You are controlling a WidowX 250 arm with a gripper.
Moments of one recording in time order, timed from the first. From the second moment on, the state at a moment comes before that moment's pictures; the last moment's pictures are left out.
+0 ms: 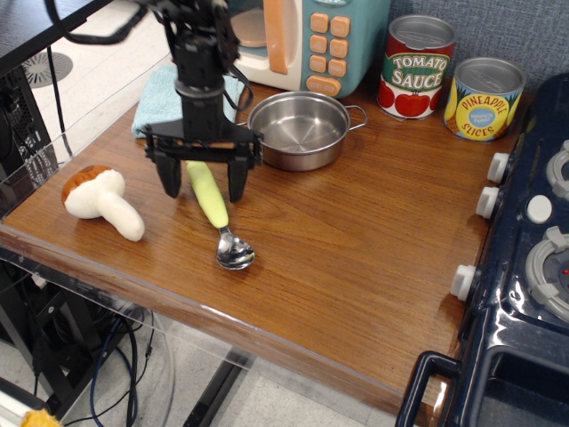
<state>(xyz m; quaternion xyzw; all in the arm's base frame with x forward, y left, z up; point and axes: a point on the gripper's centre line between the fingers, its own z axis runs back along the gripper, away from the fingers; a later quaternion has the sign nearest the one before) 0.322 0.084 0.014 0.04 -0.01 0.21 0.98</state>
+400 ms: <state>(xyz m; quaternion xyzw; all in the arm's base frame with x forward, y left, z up) 0.323 0.080 0.010 0.05 -0.04 0.23 0.97</state>
